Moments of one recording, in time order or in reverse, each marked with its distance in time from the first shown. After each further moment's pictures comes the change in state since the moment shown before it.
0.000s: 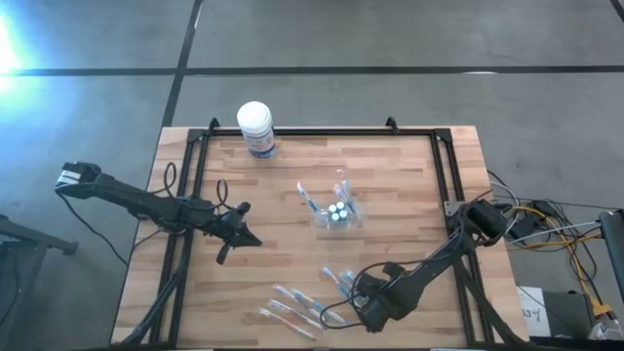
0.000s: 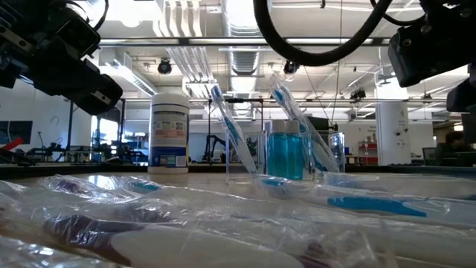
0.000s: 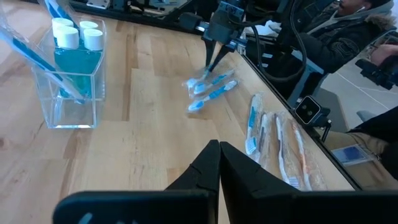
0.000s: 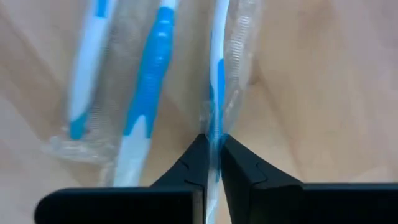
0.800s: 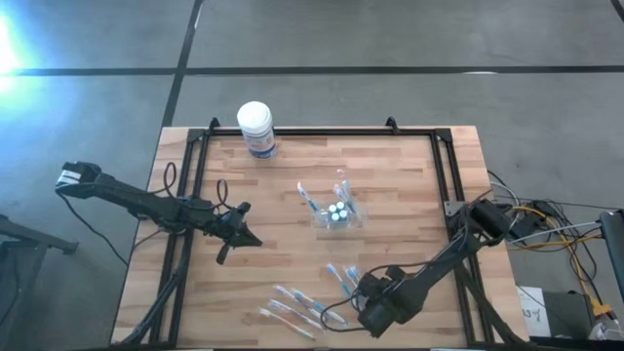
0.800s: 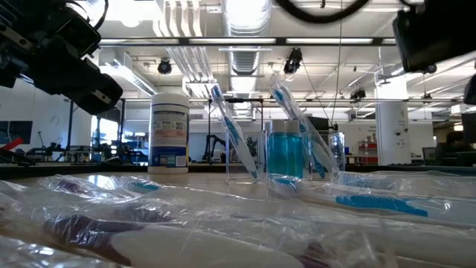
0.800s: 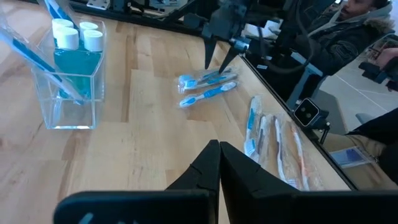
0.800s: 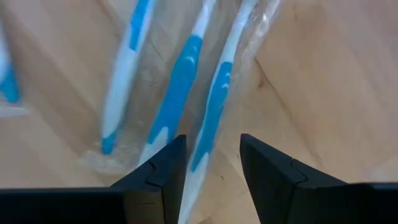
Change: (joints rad) left arm 0.000 0.000 0.001 0.005 0.000 -0.009; right arm 0.030 -0.026 0.010 0.041 0.057 0.153
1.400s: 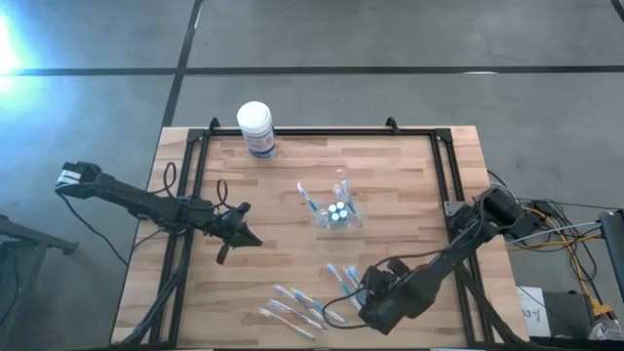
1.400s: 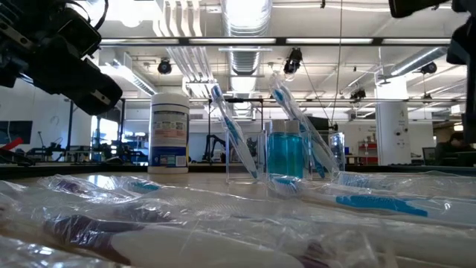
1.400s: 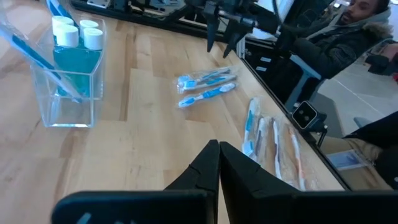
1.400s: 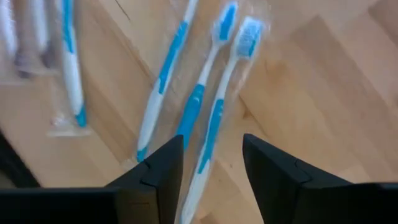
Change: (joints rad) left arm 0.000 0.000 0.000 0.002 0.000 -0.022; right arm 0.010 -0.128 0.005 -0.036 0.112 0.003
